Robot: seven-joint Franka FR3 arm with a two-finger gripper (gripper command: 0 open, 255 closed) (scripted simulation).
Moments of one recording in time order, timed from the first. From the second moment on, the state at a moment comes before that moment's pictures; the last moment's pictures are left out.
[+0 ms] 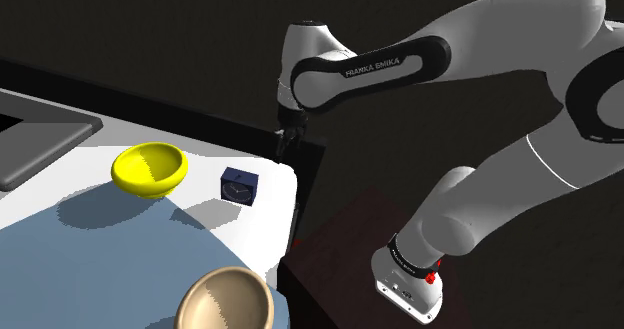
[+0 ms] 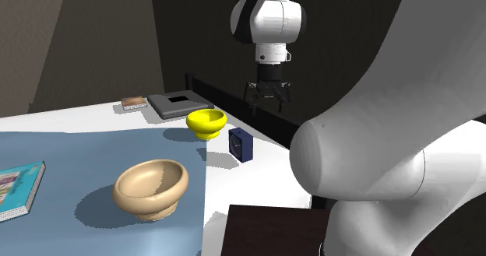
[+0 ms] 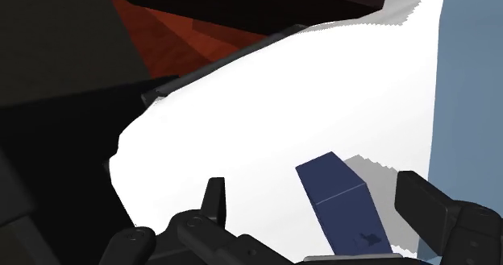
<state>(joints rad) 0.11 -0.28 0.21 -2.45 0.10 2.13 0.00</state>
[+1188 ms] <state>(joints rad) 0.17 0.19 0.28 -2.31 -0.10 2.51 0.08</state>
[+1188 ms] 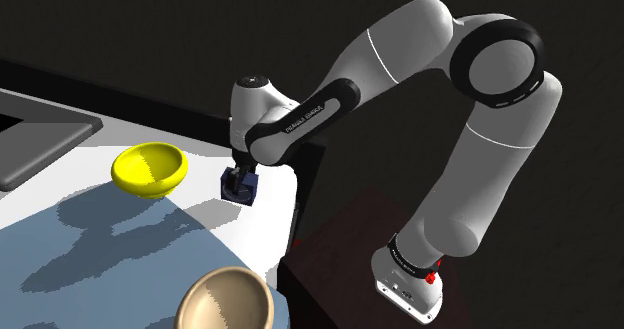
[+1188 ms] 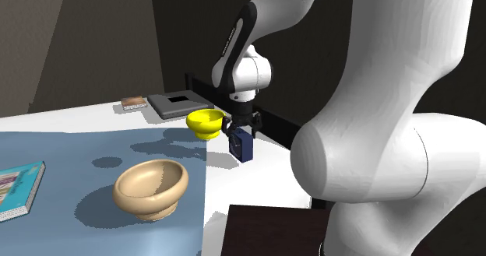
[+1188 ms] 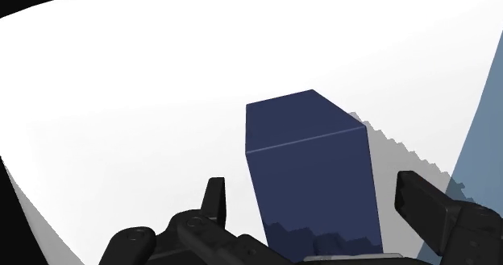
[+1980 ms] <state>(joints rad) 0.17 0.20 0.28 -2.31 -0.10 2.52 0.08</state>
